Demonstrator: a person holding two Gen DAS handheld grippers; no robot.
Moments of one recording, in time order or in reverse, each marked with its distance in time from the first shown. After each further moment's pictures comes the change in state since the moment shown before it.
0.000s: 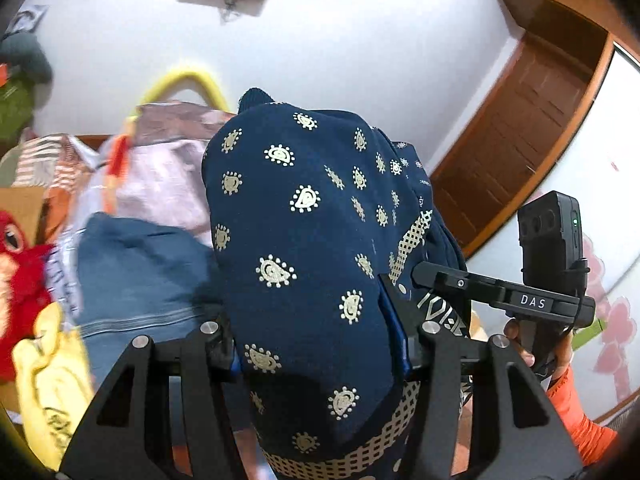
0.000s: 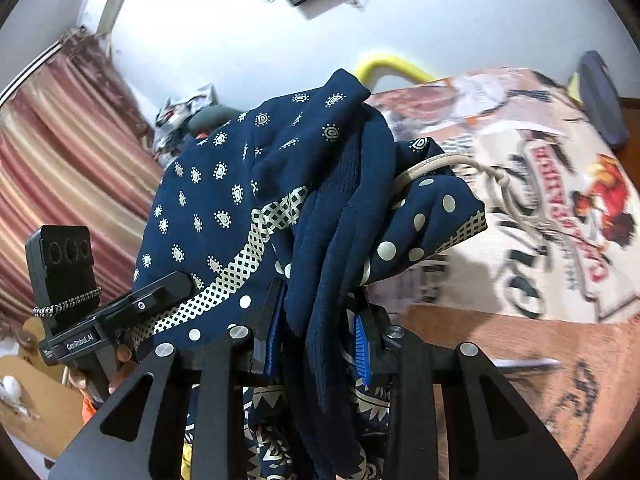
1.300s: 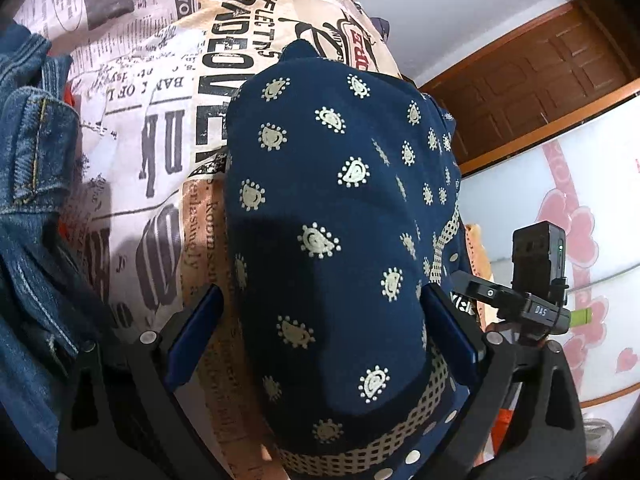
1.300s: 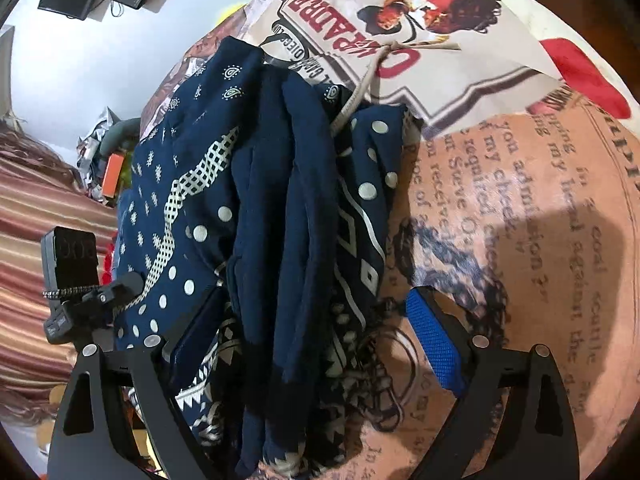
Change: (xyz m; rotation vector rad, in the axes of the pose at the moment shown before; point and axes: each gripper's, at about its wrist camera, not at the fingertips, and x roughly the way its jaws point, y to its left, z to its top) left arm 0.235 -0.036 -0.094 -0.152 0.446 -0.144; right arm -0.017 -0.235 -0.104 0.387 0.154 -0.106
